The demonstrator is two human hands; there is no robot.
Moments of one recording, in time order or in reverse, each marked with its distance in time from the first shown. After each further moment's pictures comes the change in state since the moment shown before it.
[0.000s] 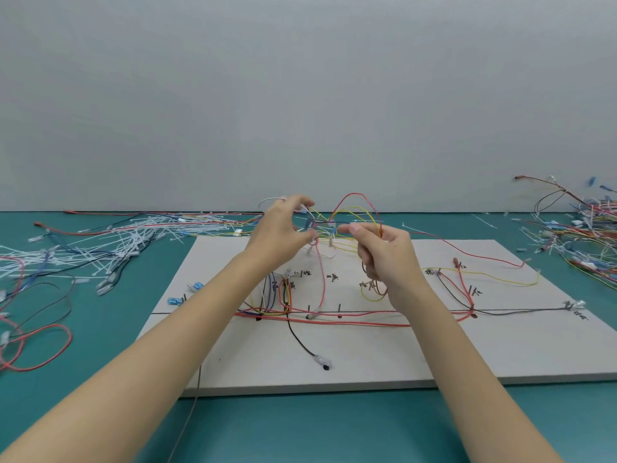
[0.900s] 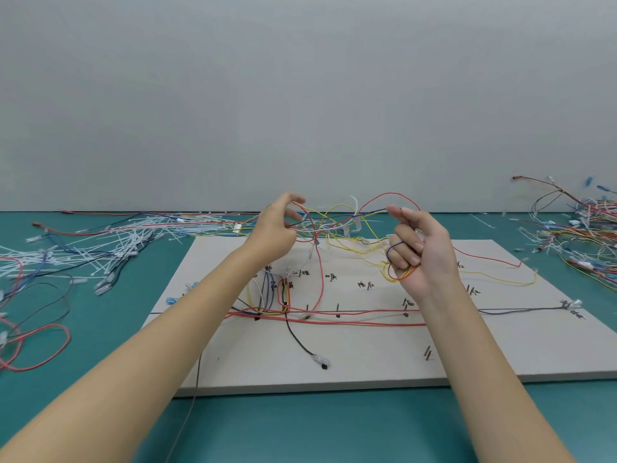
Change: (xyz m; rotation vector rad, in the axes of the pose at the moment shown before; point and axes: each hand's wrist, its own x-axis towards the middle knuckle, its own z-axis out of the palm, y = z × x) left_hand 0.004 -0.003 -0.004 -0.160 -0.076 -0.143; right_hand 0.011 -0.007 -0.037 0.687 0.030 0.158
